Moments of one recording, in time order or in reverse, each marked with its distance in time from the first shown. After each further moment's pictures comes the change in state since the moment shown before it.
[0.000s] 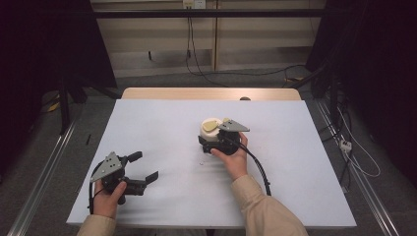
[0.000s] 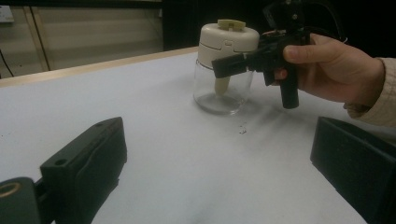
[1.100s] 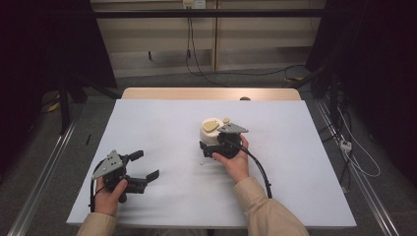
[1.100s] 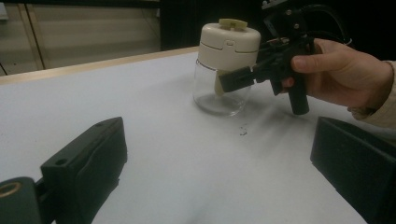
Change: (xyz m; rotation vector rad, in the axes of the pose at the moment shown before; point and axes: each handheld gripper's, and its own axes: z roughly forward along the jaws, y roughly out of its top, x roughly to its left) left arm 0.005 -0.002 0.006 -0.001 -0.018 -0.011; right arm 0.001 -0.008 -0.006 0.094 -0.014 0.009
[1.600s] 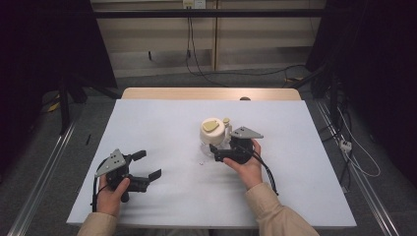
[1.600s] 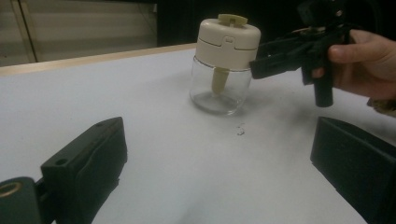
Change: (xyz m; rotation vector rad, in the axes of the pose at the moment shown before) left arm 0.001 -0.001 0.006 0.011 -0.011 -0.035; right arm -0.009 -0.001 -0.044 -0.029 0.003 -0.015
